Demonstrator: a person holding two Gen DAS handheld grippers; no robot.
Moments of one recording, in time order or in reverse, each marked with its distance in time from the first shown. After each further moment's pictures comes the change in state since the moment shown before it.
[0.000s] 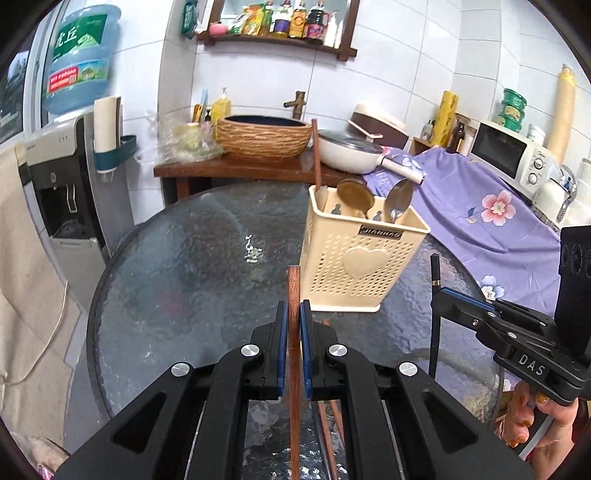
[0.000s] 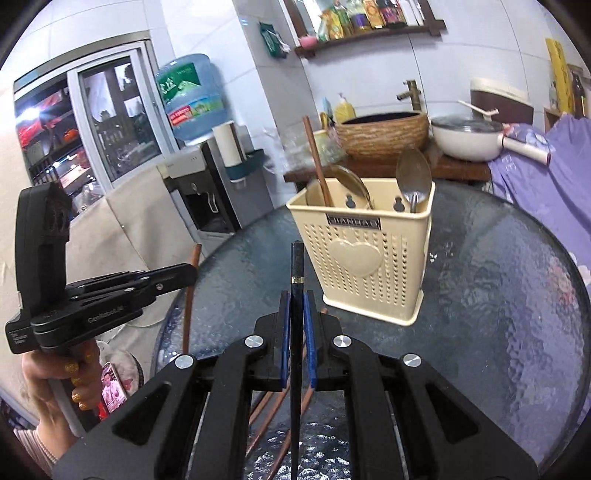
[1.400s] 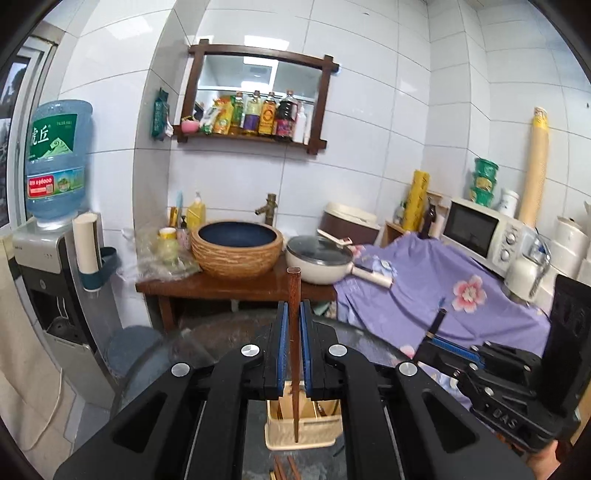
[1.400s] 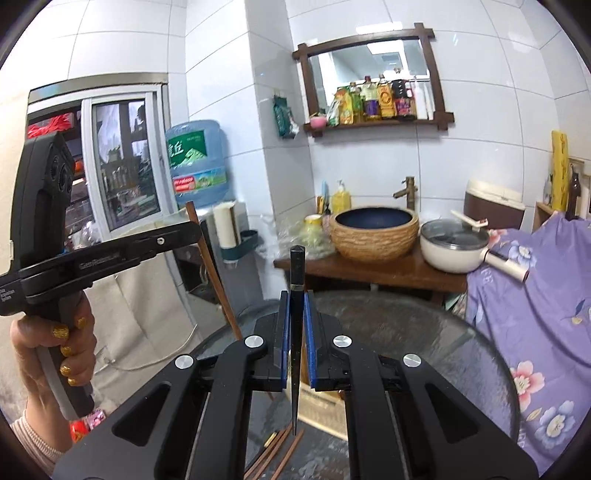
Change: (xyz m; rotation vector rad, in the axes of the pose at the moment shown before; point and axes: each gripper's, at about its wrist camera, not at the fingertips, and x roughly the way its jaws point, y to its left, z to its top) left arm -0.071 -0.046 0.185 0.043 -0.290 -0.055; right arm -0.072 0.010 0.168 -0.130 -0.218 -0.075
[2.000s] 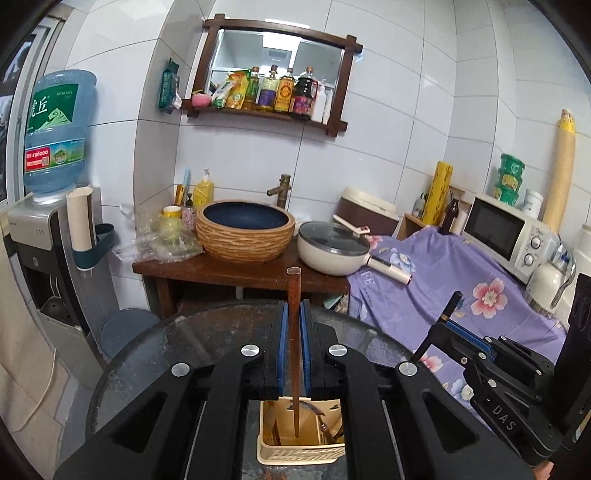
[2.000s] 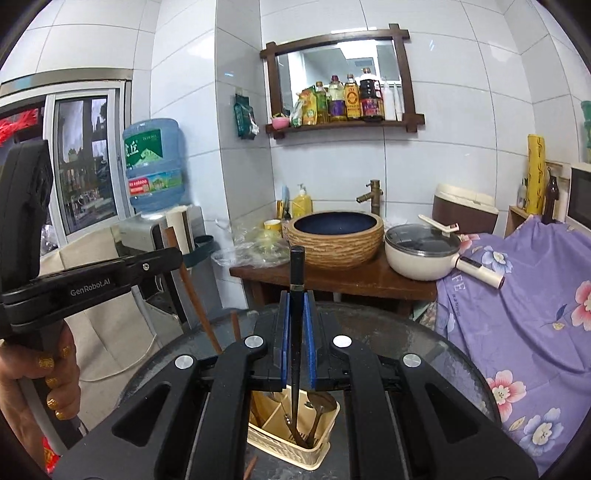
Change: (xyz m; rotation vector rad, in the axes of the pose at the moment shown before) left arm 0.073 0.000 -0.019 -0.050 0.066 0.040; right arm 0.058 -0.038 -0.006 0.002 -0.006 -0.138
